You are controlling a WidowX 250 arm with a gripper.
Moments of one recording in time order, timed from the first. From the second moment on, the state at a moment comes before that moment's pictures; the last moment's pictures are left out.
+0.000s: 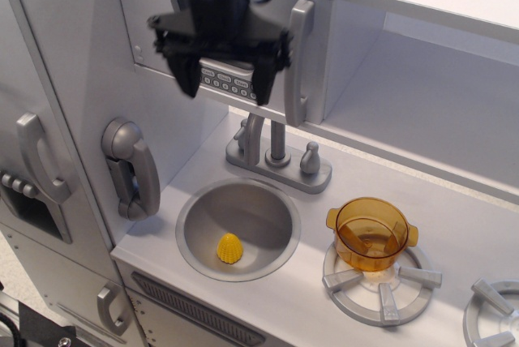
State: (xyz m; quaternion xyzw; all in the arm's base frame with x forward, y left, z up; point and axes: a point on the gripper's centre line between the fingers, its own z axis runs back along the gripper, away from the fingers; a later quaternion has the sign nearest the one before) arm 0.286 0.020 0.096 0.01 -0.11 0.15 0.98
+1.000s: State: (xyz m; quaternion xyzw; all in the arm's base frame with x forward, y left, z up) arm 0.343 -0.001 0.108 0.01 -0.20 0.12 0.97
